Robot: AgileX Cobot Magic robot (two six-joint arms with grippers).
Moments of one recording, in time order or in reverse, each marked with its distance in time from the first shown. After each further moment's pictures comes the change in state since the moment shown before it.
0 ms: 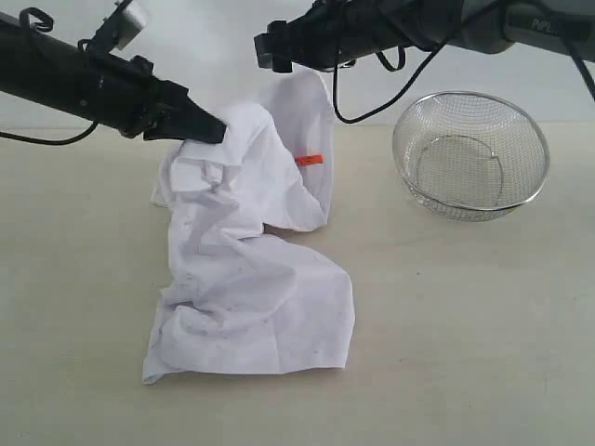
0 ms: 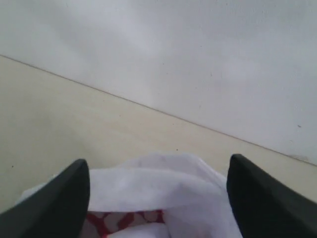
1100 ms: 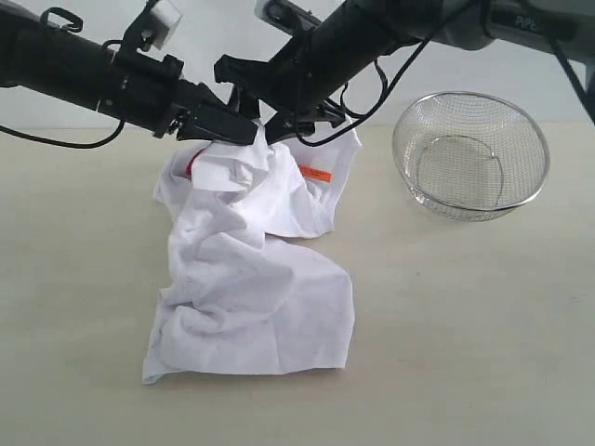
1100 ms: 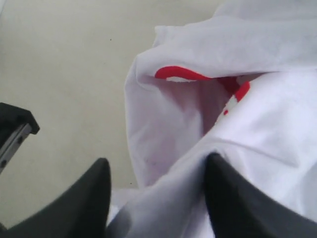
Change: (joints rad) left arm -0.033 0.089 -0.091 -0.063 0.162 0.091; right arm 0.052 -0.006 -0.023 -0.004 0.509 0.386
